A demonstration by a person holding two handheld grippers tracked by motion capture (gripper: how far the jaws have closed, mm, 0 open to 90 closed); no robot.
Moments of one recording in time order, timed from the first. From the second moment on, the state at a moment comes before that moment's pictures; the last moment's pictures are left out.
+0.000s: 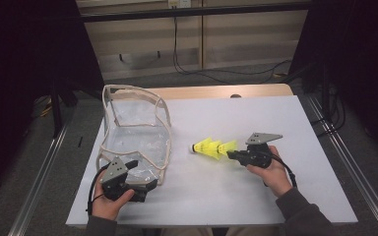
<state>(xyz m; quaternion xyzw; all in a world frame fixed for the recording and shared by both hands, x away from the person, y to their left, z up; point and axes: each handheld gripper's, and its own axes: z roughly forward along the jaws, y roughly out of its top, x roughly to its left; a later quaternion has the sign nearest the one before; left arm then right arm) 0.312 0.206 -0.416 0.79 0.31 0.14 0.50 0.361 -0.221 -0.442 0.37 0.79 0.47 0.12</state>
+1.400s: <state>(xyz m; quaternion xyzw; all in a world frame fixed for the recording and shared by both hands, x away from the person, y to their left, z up) 0.312 0.205 -0.416 0.79 0.31 0.14 0.50 0.366 -0.211 -0.446 0.37 0.79 0.47 0.11</state>
